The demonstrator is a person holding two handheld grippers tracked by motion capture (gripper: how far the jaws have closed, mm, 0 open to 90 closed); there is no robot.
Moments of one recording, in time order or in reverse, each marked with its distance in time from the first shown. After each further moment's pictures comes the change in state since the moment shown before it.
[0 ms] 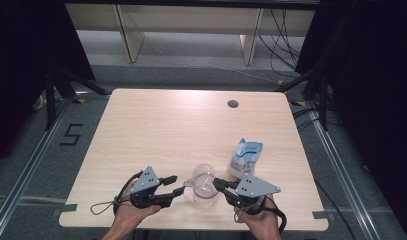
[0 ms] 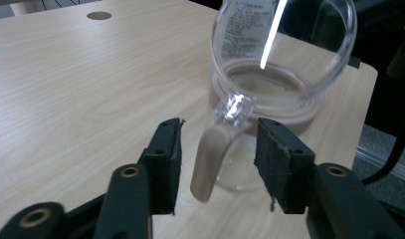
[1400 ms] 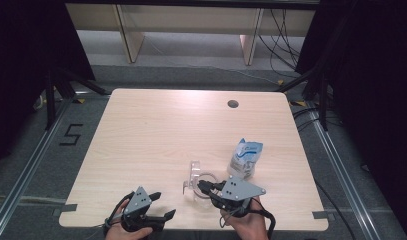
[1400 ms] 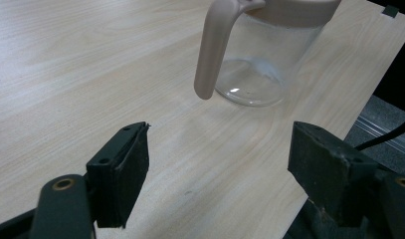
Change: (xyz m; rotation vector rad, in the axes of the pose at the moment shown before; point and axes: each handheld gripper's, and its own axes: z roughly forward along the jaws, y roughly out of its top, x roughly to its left) left arm -0.015 -0.047 -0.014 0.095 0.074 -0.076; right arm 0.024 0.020 0.019 -0.024 0.053 -0.049
